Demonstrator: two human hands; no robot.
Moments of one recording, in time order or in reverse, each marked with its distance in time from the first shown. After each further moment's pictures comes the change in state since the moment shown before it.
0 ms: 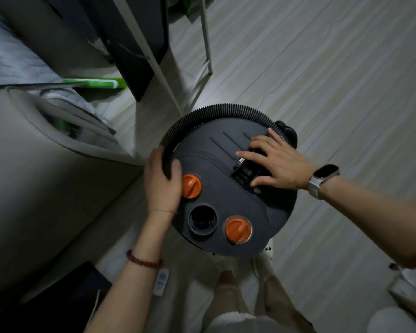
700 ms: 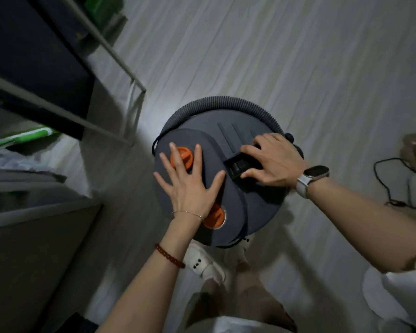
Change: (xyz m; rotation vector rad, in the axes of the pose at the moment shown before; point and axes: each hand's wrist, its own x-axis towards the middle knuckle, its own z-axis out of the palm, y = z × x) left_hand -0.074 0.128 0.184 0.610 -0.391 0.369; right_hand -0.149 0.107 0.006 0.042 0.136 0.459
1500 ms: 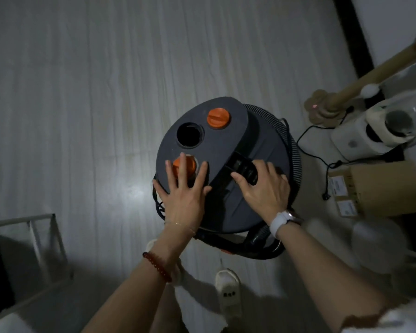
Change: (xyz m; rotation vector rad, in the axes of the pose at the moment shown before) left_hand 0.143 0.311 0.107 0.415 -0.074 0.805; right_hand -0.115 0.240 0.022 0.452 0.525 1.258
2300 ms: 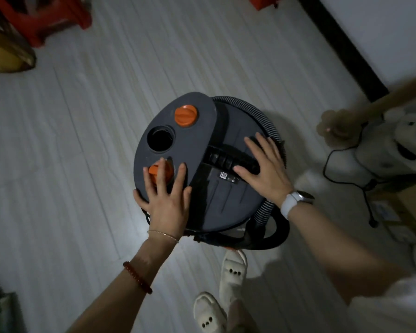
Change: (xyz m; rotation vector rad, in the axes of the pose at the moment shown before) left_hand 0.347 -0.146 -0.084 -0.048 0.123 0.149; right_hand 0.327 -0.123 0.040 0.298 -0.077 0.076
